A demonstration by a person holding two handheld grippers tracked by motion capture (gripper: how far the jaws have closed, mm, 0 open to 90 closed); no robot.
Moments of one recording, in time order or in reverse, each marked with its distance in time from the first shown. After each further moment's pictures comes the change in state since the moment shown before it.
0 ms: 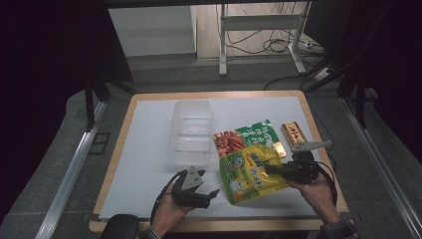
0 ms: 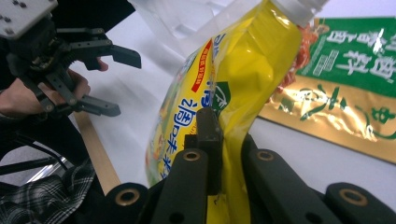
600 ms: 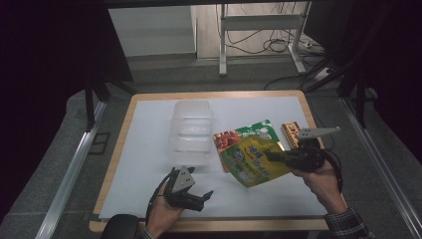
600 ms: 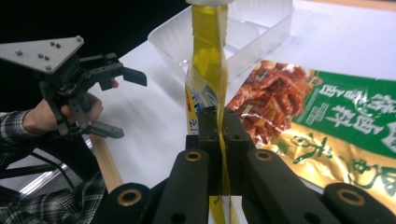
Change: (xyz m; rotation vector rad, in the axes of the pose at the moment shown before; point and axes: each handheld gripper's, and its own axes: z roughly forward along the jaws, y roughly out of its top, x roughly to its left) left arm 0.008 -0.008 -0.015 -0.039 0.048 -0.006; right arm 0.009 0.038 -0.022 -0.057 0.017 -0.060
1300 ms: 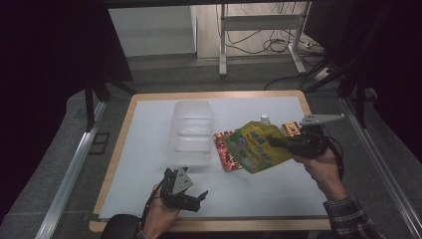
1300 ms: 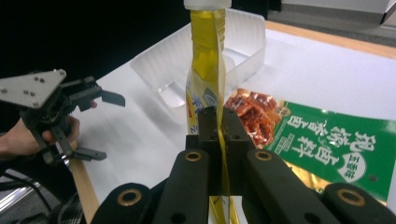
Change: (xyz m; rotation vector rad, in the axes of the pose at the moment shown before) left arm 0.002 -0.006 -0.004 0.074 0.094 0.037; right arm -0.010 0.029 -0.005 -0.054 -0.060 -0.031
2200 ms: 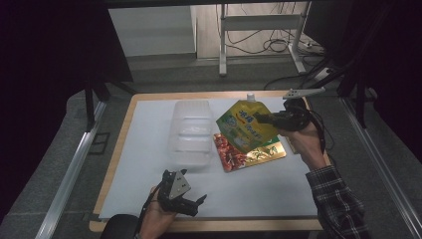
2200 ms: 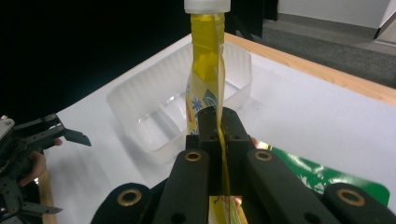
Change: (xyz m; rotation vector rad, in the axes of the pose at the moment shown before) left arm -0.002 -0.005 -0.010 -0.031 -0.025 0.026; right arm -0.026 0.055 0.043 -0.001 -0.010 -0.031
